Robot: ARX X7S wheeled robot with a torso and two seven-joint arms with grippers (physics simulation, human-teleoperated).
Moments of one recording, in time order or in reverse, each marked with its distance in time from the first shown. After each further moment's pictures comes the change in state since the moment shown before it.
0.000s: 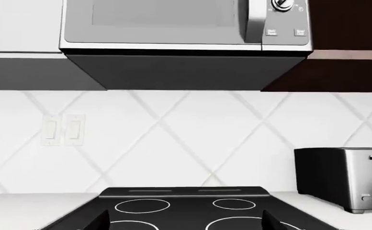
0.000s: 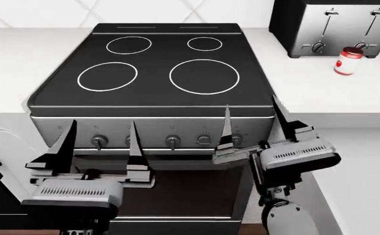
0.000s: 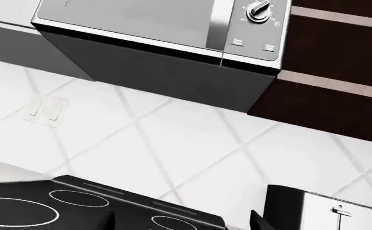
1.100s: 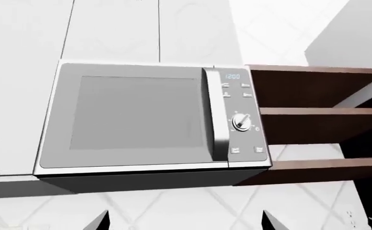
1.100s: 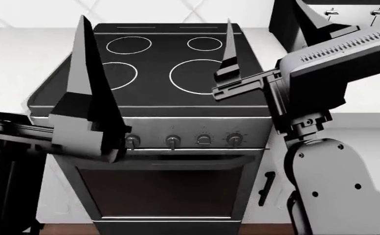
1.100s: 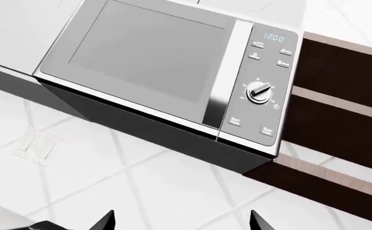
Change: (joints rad) left arm -1.439 -0.914 1.241 0.402 -0.722 0.157 -1.110; right arm 0.409 0.041 -0.054 -0.495 0.021 0.779 -0.089
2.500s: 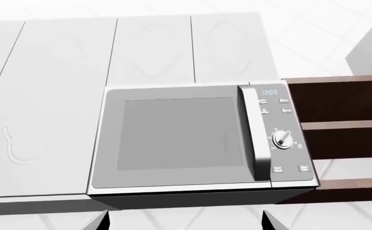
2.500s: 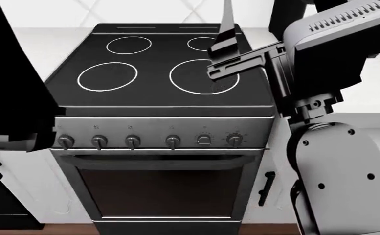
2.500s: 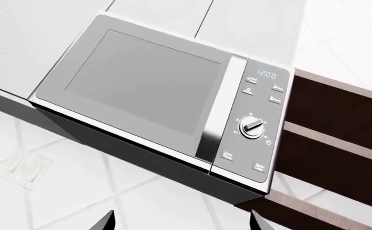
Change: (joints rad) left arm -0.827 -0.113 0.838 0.036 -0.007 0.246 -0.229; right arm 0.137 0.012 -0.060 -0.055 -0.006 0.098 0.033
